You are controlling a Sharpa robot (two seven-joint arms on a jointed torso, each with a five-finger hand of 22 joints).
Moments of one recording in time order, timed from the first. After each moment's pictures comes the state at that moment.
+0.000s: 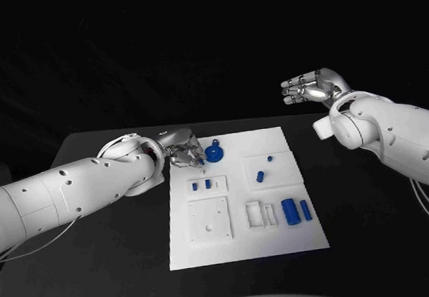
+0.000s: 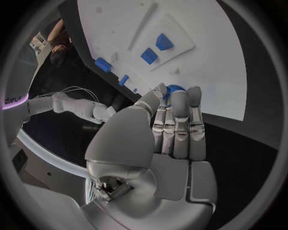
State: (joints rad) left arm 1.25 -0.69 -0.15 1.28 -1.27 -0.21 0.04; left_hand 1.39 0.02 0.25 -0.21 0.18 1.19 0.10 0.07 0.07 1.27 0.05 0.06 0.06 1.27 -0.04 1.12 0.38 0.09 1.20 -0.05 0.37 1.31; right arm 1.07 -0.63 0.33 1.03 -0.76 -0.28 0.14; right_hand 1.17 -0.11 0.49 -0.14 0.58 0.98 0.17 0.07 0.07 1.07 0.15 0.07 0.06 1.15 0.13 0.07 0.06 0.11 1.01 0.13 0.07 0.07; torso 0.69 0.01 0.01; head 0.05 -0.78
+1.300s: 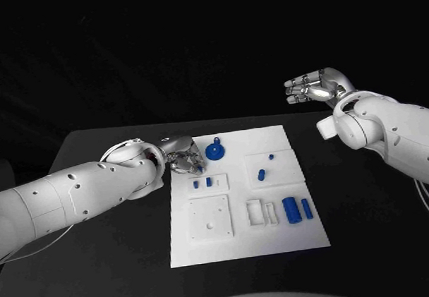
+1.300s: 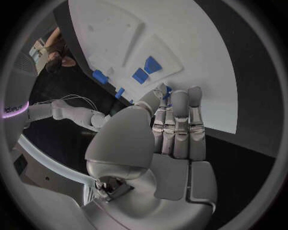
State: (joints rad) left arm 1.22 -0.68 -0.16 1.23 -1.31 -0.18 0.06; left_hand 1.39 0.02 0.25 -0.21 0.18 1.19 0.10 0.06 0.07 1.27 0.05 0.06 0.06 1.27 -0.04 1.12 0.37 0.09 1.20 -0.05 0.38 1.31; right arm 1.07 -0.64 0.33 1.03 -0.76 -0.28 0.14; right_hand 1.17 -0.11 0.49 -0.14 0.58 0.98 0.17 0.07 0.07 1.07 0.15 0.07 0.06 1.15 0.13 0.07 0.06 0.11 1.01 0.13 0.07 0.07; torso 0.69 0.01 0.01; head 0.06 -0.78
